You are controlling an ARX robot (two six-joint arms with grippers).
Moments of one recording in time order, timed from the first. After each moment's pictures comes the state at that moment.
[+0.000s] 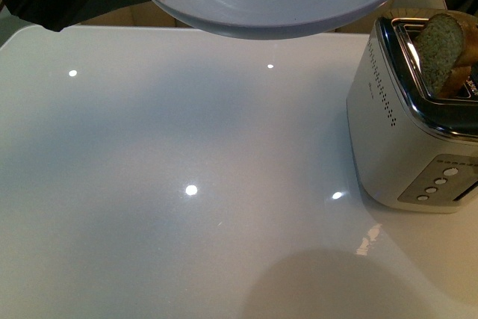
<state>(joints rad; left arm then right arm) -0.46 1.46 0.89 -0.08 0.03 -0.97 0.15 1.36 0.65 0.28 0.18 0.12</state>
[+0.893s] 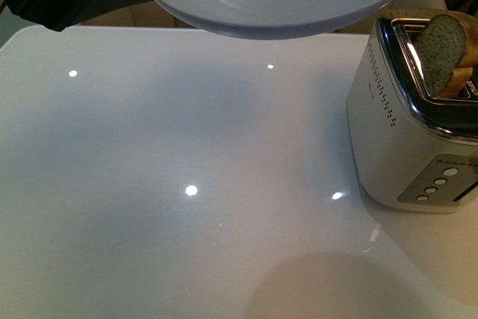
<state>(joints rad) -0.46 1.46 0.89 -0.08 0.03 -0.97 0.00 0.59 0.19 0.39 0.00 0.00</state>
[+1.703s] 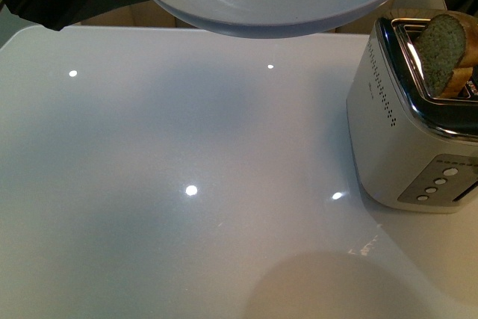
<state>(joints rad) -0.46 1.46 0.89 -0.08 0.03 -0.97 0.00 0.32 0.04 0.28 0.00 0.00</state>
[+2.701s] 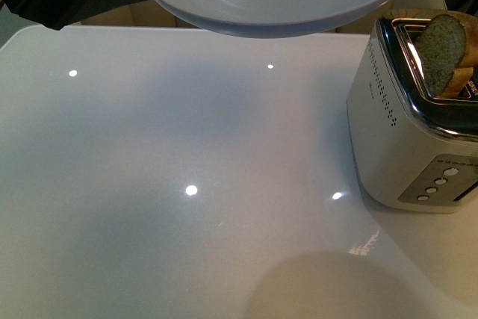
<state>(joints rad) -0.46 1.45 0.89 -0.08 0.03 -0.97 0.00 0.01 0.02 0.00 0.00 0.00</state>
